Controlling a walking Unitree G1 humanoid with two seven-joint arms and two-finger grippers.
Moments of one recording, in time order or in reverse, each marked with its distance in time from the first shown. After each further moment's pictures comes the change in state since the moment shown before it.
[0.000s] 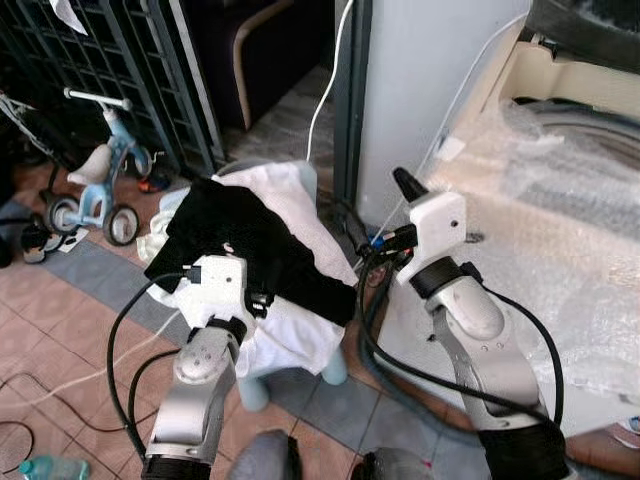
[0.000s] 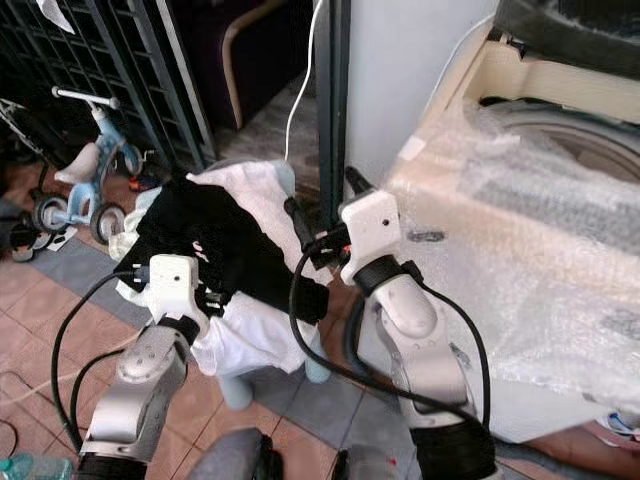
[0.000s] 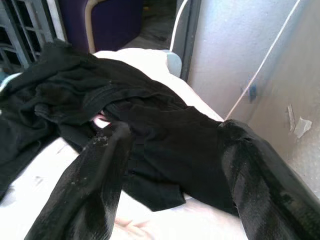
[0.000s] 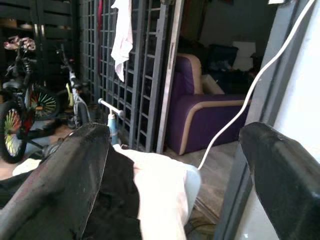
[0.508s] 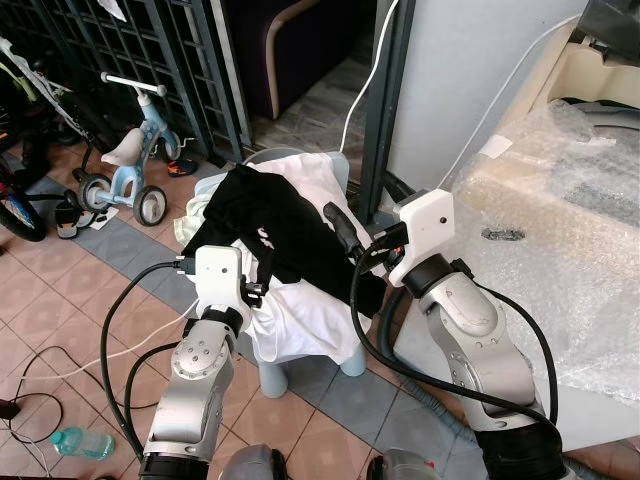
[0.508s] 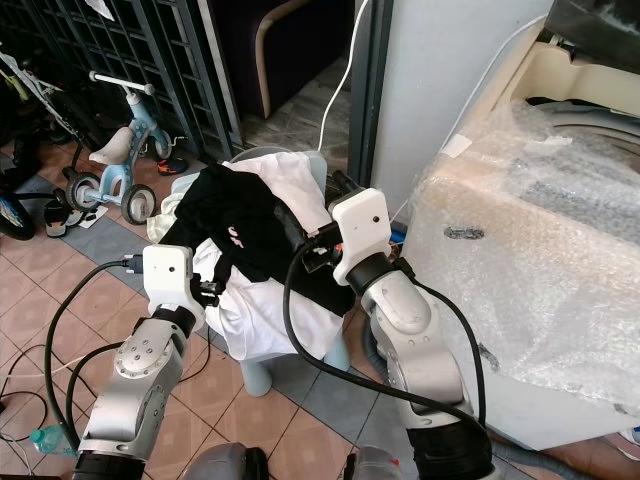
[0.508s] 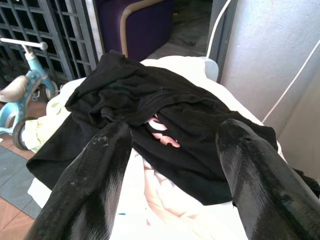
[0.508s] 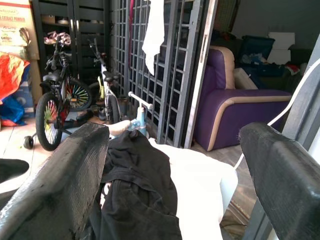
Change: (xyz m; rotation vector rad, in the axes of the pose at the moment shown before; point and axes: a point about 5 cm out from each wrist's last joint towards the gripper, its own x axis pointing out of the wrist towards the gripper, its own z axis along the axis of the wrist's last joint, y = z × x) left arm -0.001 0.009 0.004 0.035 -0.035 0.055; right arm 0.001 0.005 -0.004 -0.005 0.040 0.067
